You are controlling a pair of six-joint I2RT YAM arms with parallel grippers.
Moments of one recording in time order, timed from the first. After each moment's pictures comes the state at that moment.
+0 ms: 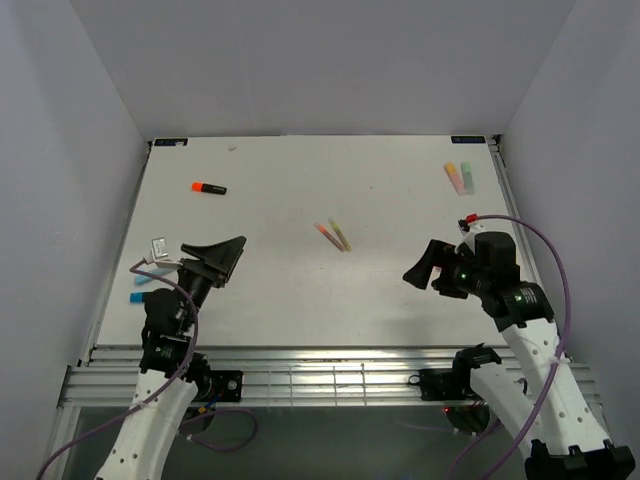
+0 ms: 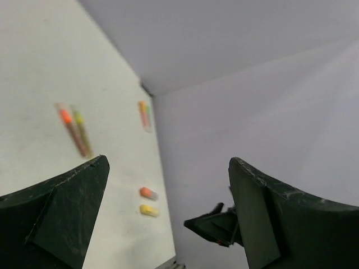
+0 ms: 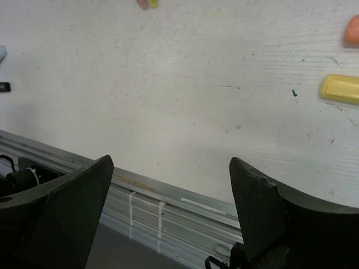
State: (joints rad) left arm -0.18 0.24 0.17 0.31 0.22 -1.26; right arm 0.21 0.65 0.72 -0.78 -0.35 0.46
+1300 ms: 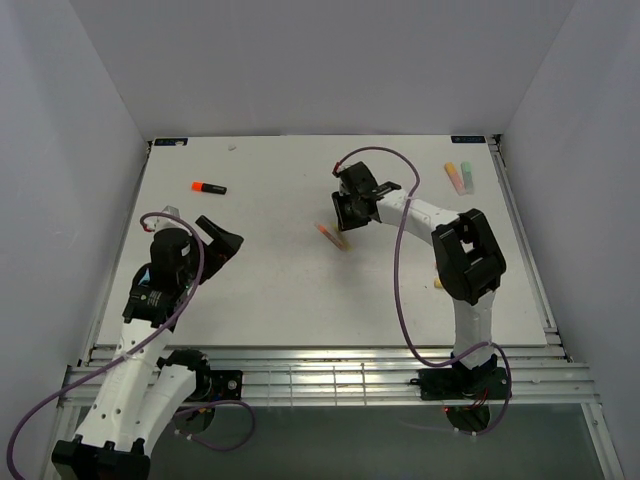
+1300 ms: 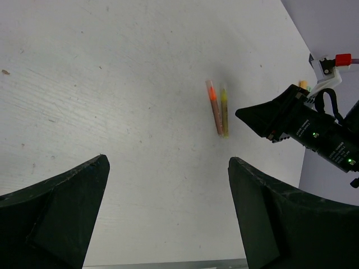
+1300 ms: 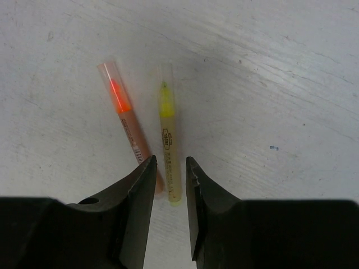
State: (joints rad) left arm -0.18 0.71 0.72 -0.53 0.00 -0.85; right arm 0.59 2.00 1.49 -0.43 -0.02 0.21
